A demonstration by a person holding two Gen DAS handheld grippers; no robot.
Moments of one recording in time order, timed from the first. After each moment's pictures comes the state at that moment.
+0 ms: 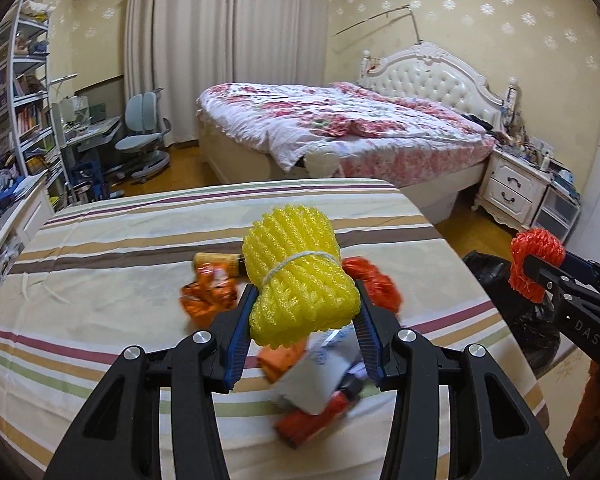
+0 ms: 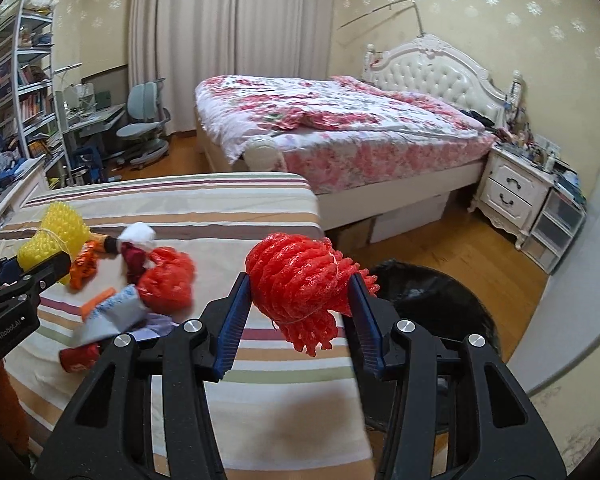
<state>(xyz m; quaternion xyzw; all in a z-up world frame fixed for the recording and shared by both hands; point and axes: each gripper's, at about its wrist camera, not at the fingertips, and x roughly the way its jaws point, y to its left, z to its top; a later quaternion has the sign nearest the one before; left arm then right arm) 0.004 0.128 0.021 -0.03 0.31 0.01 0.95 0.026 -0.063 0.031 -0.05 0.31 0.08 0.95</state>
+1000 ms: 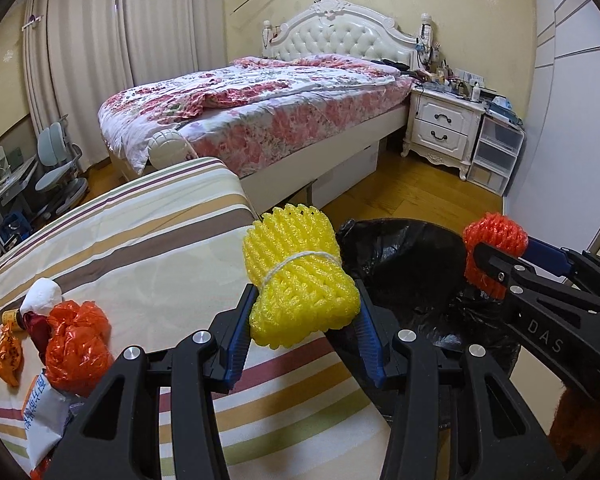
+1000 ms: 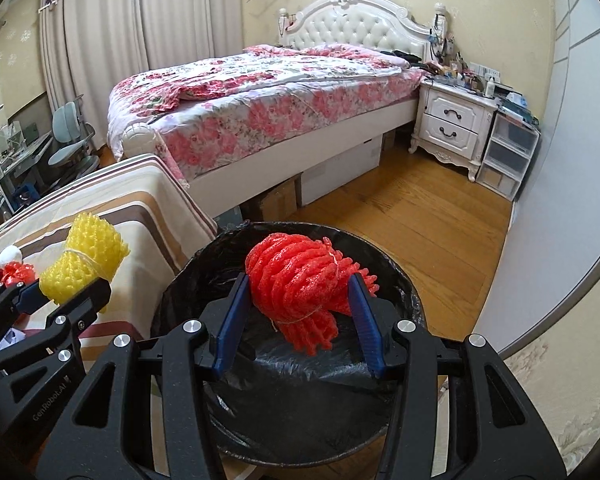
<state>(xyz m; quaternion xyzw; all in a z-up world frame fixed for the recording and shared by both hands) 0.095 -0.060 -0.028 0.06 0.35 -0.11 0.93 0.090 -0.210 -0.031 0.04 0.36 -0.03 0.93</state>
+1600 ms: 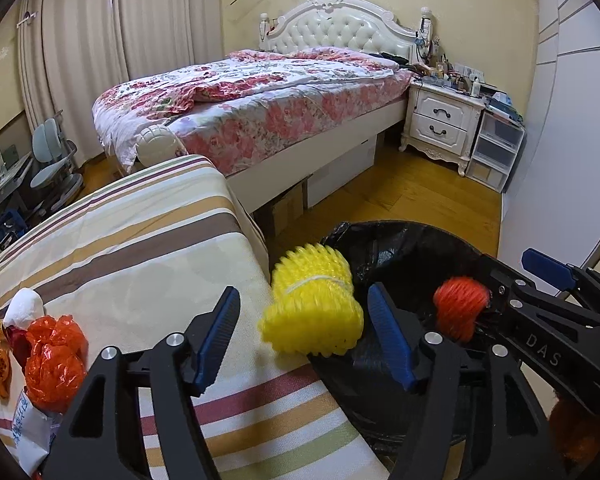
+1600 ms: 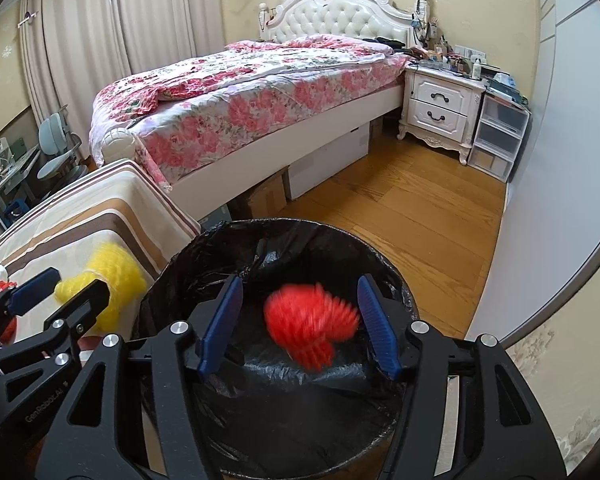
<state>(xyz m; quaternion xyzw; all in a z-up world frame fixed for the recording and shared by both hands) 0.114 -0.070 -0.030 0.05 0.36 -0.11 0.92 0.102 -0.225 -0.039 0.06 0.37 -0.05 0.93</state>
